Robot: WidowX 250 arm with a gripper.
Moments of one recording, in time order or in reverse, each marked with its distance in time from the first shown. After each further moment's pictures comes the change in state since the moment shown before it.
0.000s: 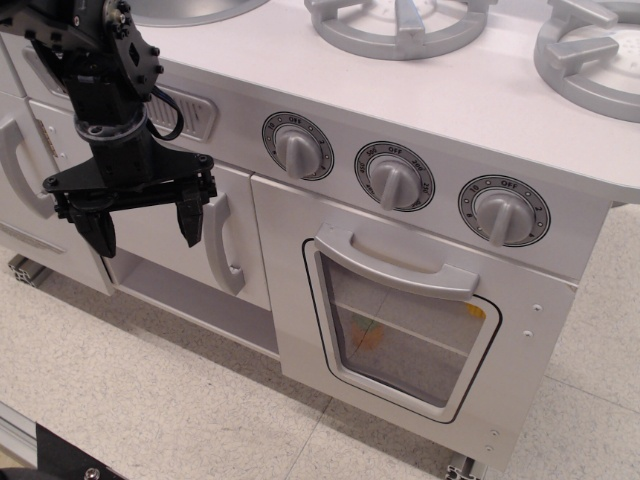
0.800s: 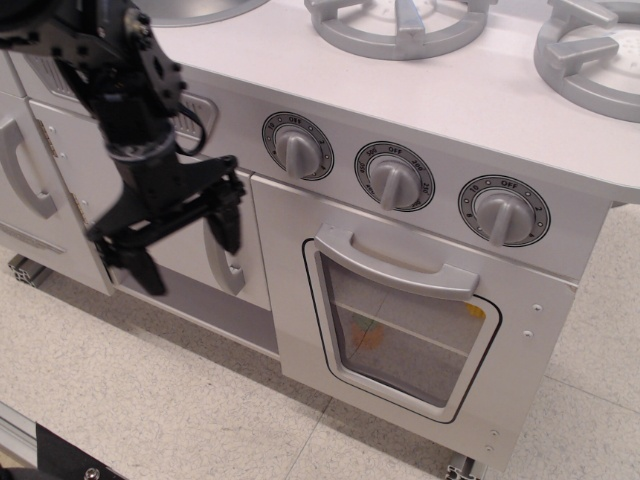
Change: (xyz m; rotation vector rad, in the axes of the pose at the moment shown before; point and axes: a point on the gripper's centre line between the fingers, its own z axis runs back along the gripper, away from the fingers) arm -0.028 -0.034 -0.005 -0.084 0.127 0.505
